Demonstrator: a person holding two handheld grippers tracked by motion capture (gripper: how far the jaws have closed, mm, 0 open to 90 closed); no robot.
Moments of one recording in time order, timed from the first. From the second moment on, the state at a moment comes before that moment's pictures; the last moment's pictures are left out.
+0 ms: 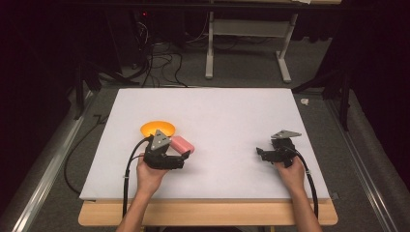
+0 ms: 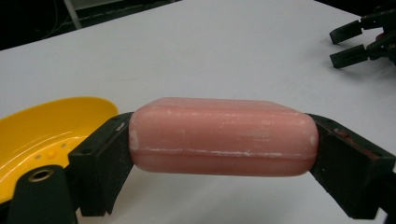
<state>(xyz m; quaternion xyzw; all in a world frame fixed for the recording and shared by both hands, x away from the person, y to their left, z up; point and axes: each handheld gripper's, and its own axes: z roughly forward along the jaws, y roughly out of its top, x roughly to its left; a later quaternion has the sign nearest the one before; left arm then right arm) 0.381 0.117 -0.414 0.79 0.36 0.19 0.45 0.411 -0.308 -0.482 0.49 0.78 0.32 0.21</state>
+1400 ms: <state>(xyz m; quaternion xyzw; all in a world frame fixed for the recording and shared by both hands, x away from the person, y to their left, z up) 0.427 0.168 -0.410 0.74 0.48 0.23 0.42 0.411 -0.308 -0.482 0.49 0.78 0.32 0.22</state>
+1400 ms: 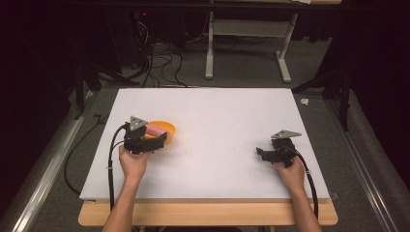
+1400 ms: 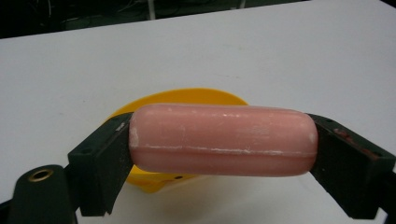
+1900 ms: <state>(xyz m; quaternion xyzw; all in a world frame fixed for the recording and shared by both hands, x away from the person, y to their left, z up) 0.455 0.164 -0.423 0.74 0.51 0.23 0.38 0.411 -0.308 -0.482 0.49 0.78 0.32 0.22</state>
